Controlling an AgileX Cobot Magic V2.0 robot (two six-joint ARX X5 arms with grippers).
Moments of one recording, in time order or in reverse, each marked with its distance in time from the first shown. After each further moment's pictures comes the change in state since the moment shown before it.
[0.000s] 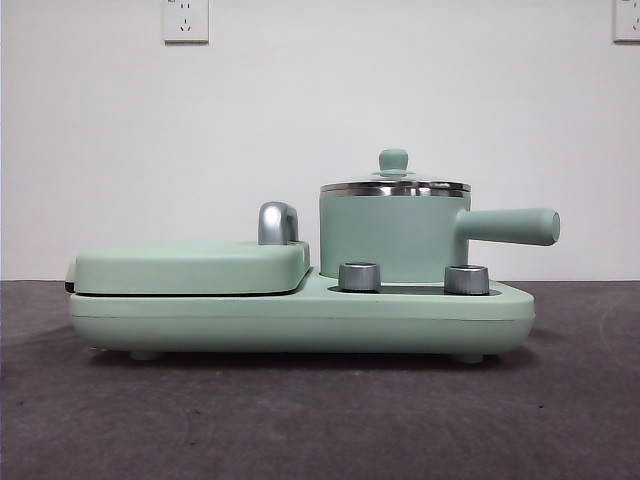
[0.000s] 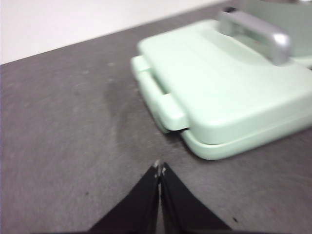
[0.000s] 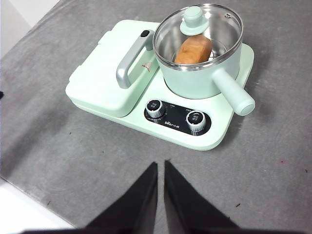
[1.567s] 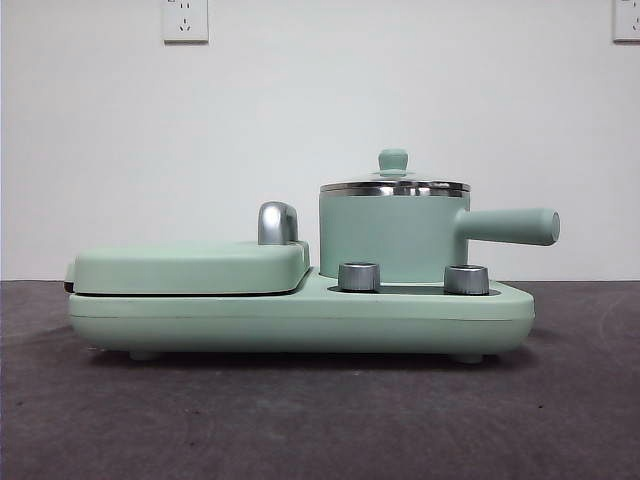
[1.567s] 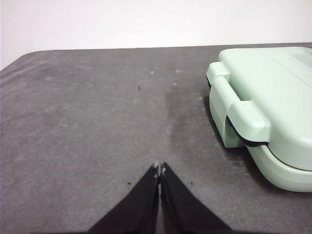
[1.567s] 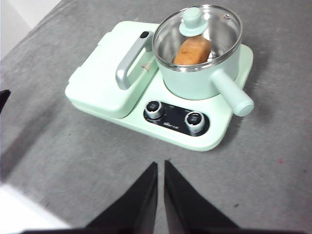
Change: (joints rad) left arm 0.118 -0.124 -0.230 0.234 -0.109 -0.159; right arm -0.008 -0.005 0.000 0.000 0.013 -0.001
